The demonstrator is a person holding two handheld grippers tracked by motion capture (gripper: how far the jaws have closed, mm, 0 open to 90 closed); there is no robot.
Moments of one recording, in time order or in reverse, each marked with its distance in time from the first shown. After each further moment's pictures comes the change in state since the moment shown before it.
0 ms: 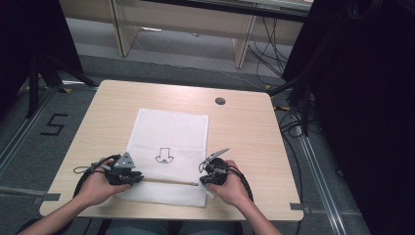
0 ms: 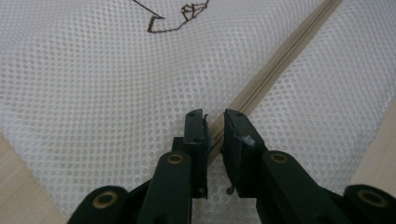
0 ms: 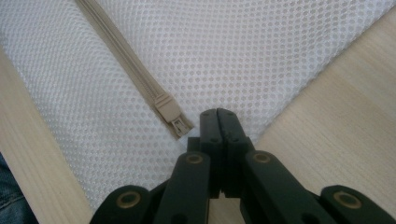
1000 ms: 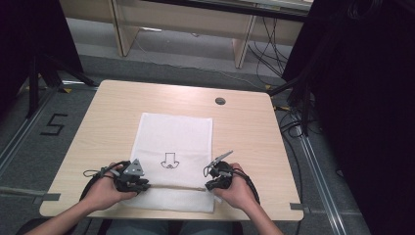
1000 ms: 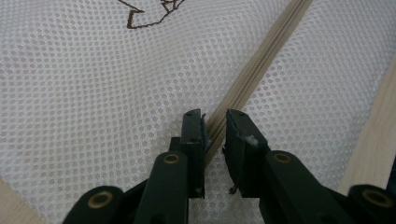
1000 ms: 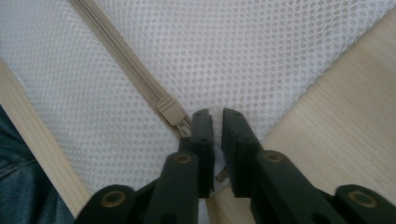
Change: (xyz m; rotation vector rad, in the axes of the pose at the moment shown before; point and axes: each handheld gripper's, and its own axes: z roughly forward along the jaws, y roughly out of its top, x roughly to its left) left arm -0.024 0.008 0.008 0.034 -0.060 0.054; right arm -0.003 -0.013 -0.012 0.078 -0.006 -0.007
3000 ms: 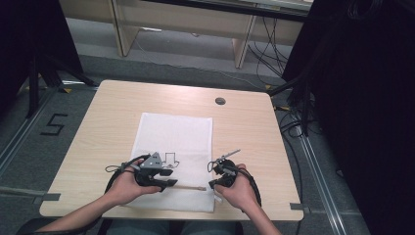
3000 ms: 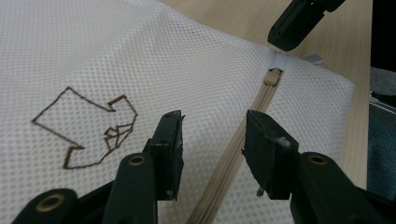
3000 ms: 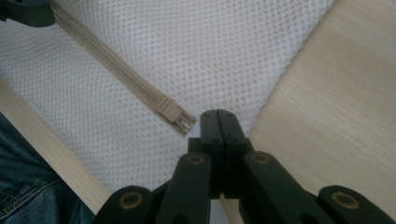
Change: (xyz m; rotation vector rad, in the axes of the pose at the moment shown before) left arm -0.019 0.050 0.033 -0.235 -0.115 -0.001; right arm 0.000 -0.002 -0.014 -0.016 -0.025 0.152
